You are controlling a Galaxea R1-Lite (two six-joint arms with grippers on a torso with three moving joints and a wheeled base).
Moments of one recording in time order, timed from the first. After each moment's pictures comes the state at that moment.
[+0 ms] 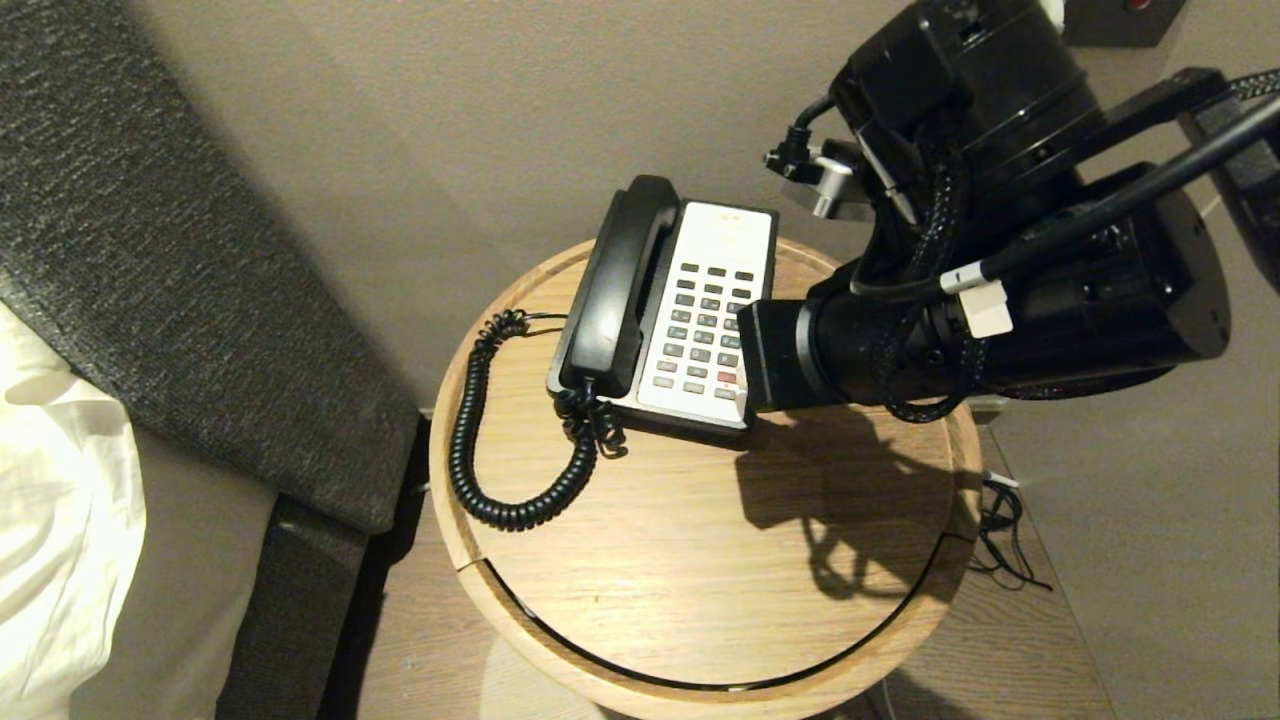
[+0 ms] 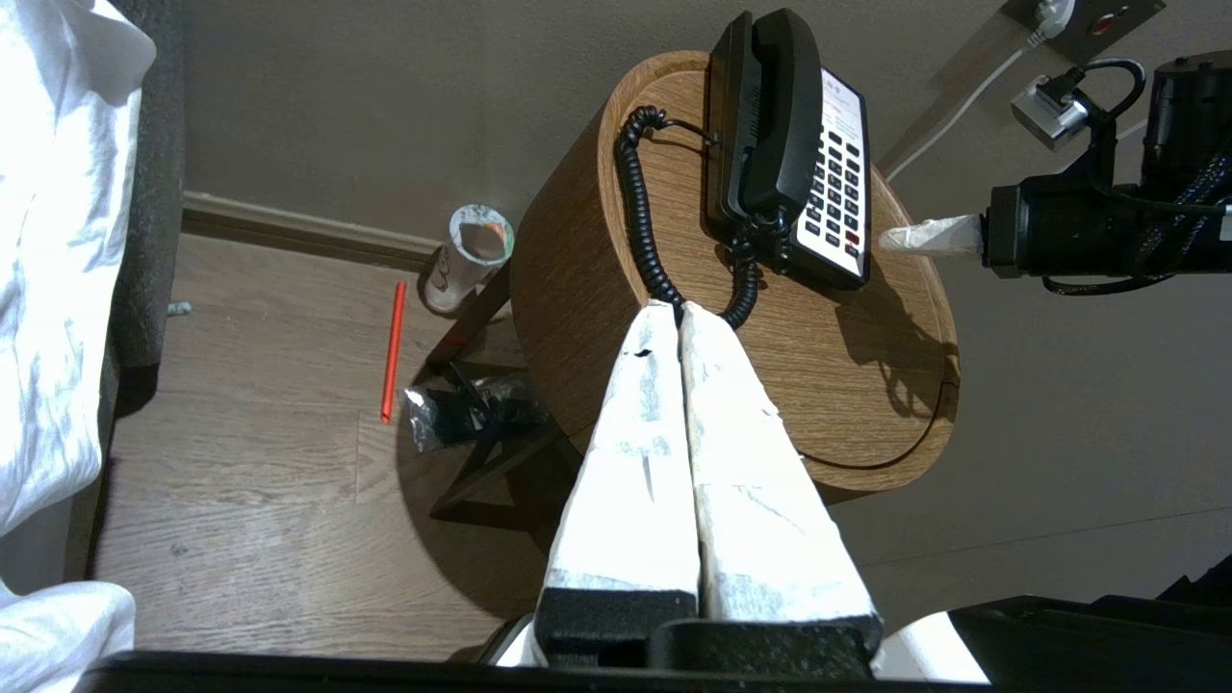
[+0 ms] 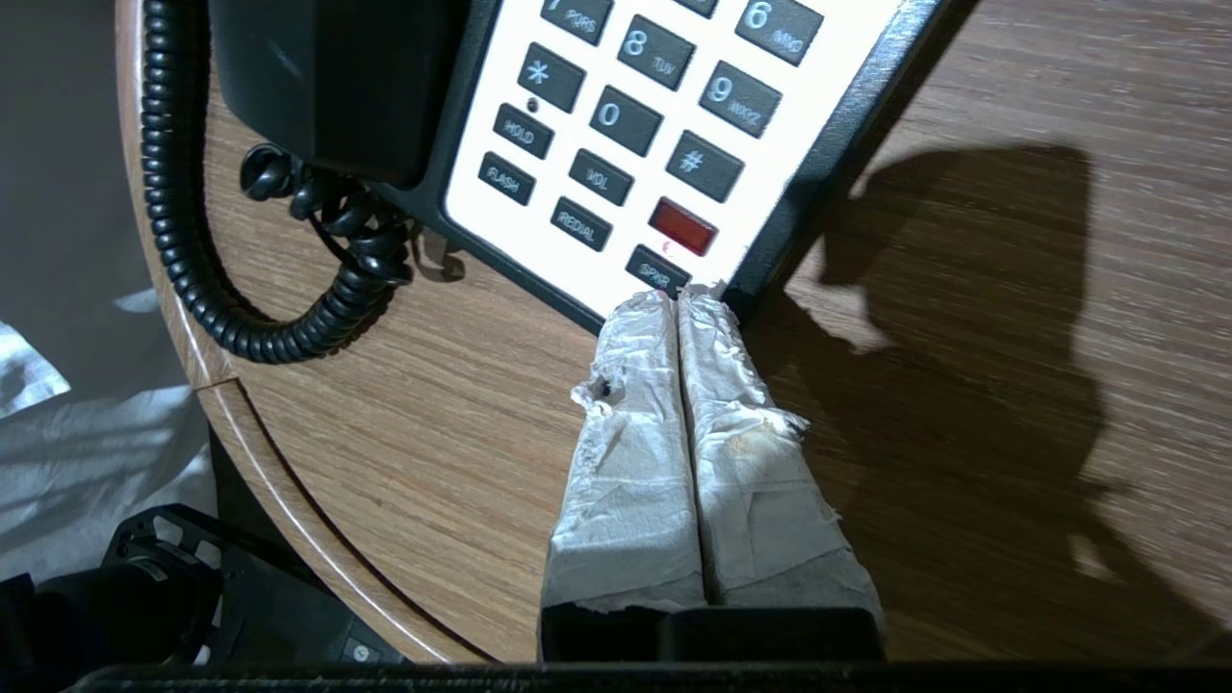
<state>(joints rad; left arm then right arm) -0.55 0.29 -0.79 0.43 0.17 -0.42 0.89 1.76 -1.71 0.64 -0.27 0.46</state>
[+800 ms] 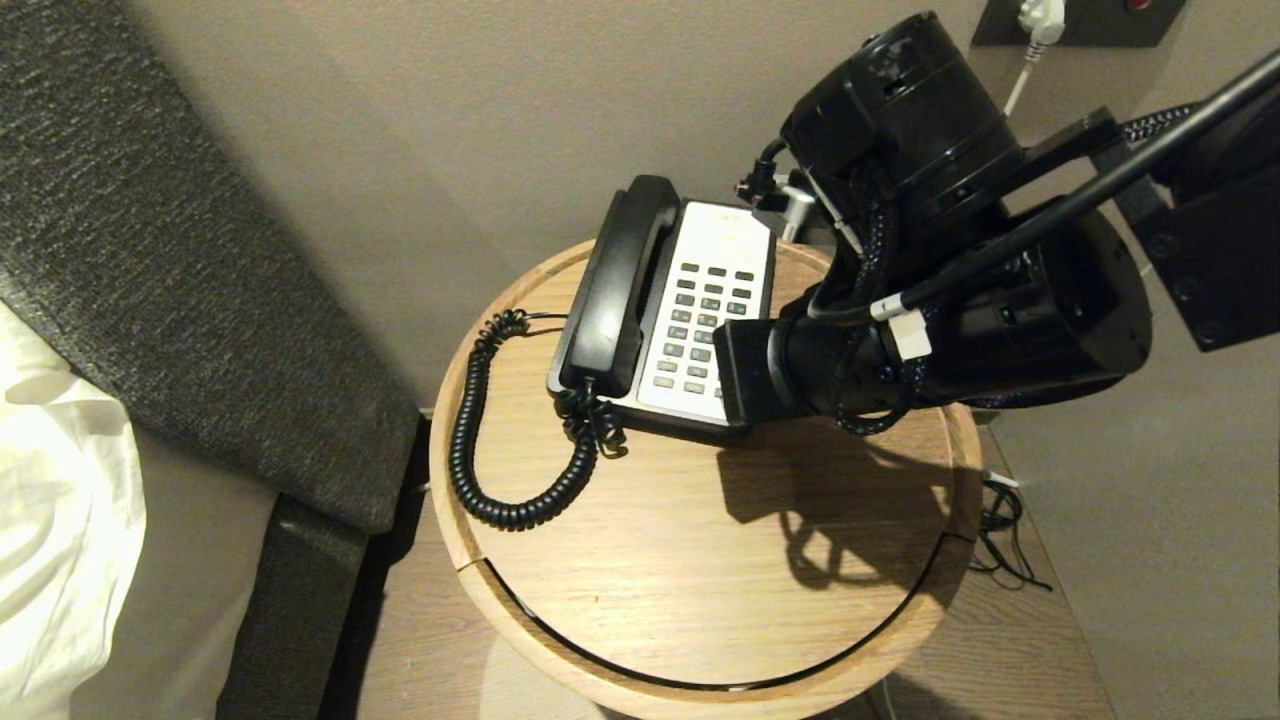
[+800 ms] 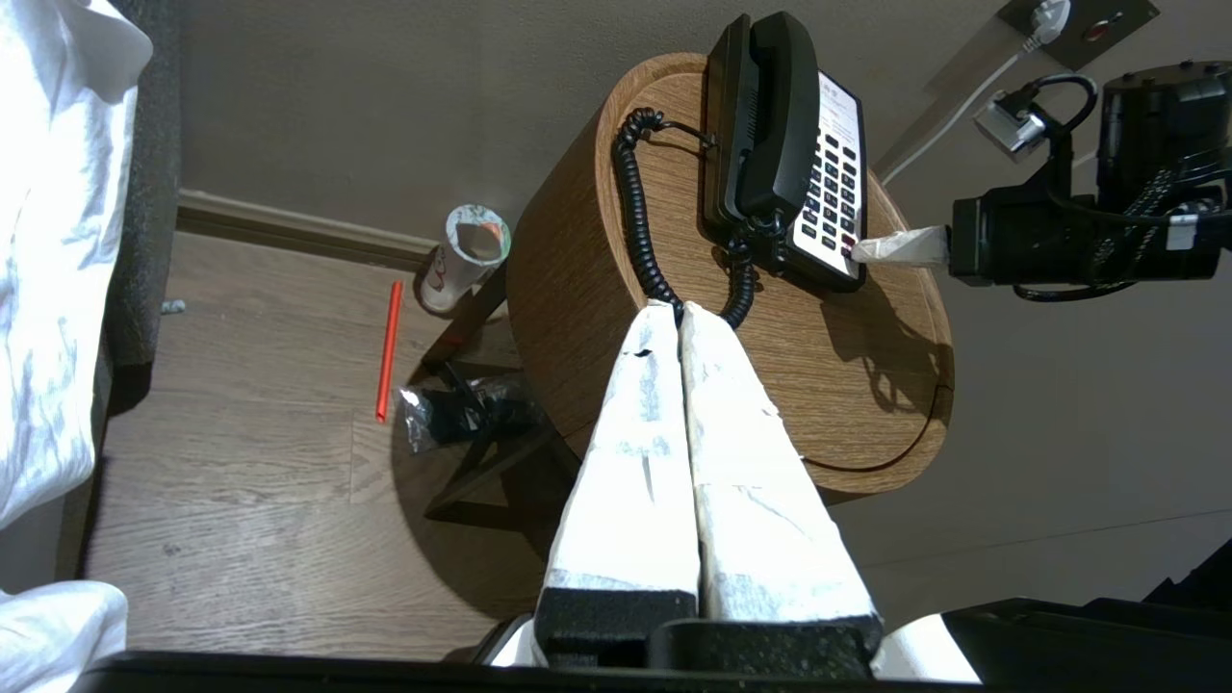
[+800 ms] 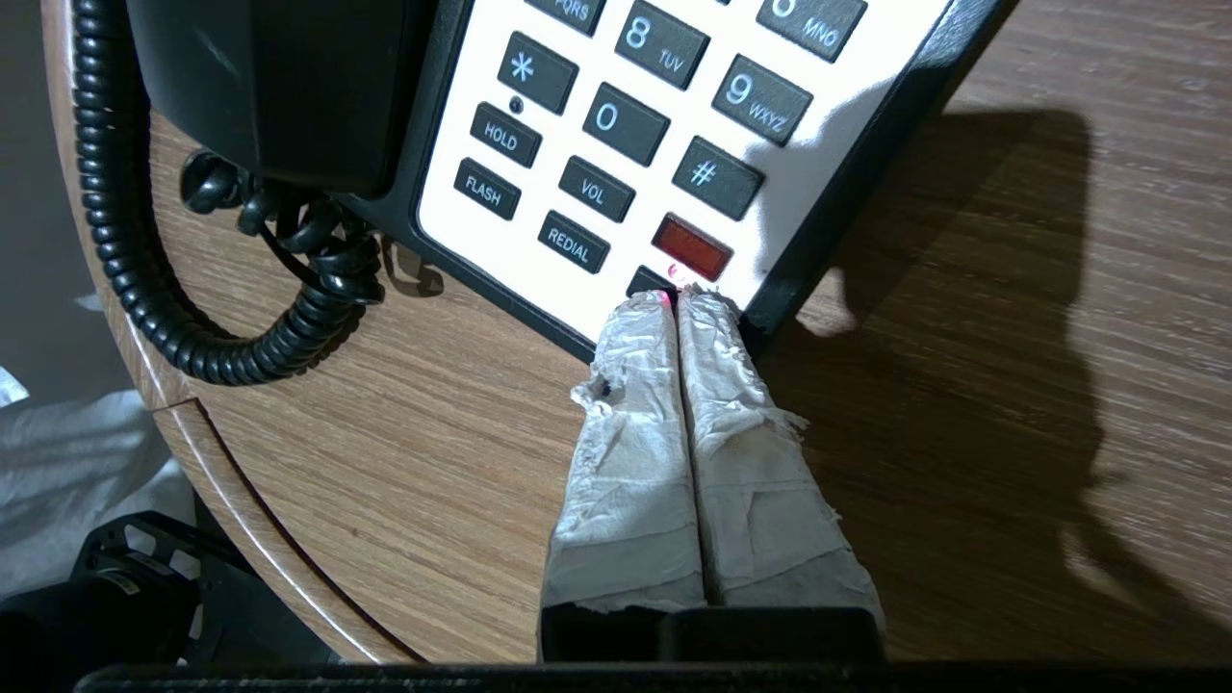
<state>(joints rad) -0.55 0.29 -0.79 0.43 0.17 -0.43 0.89 1.81 -1.72 0.63 -0.28 0.46</state>
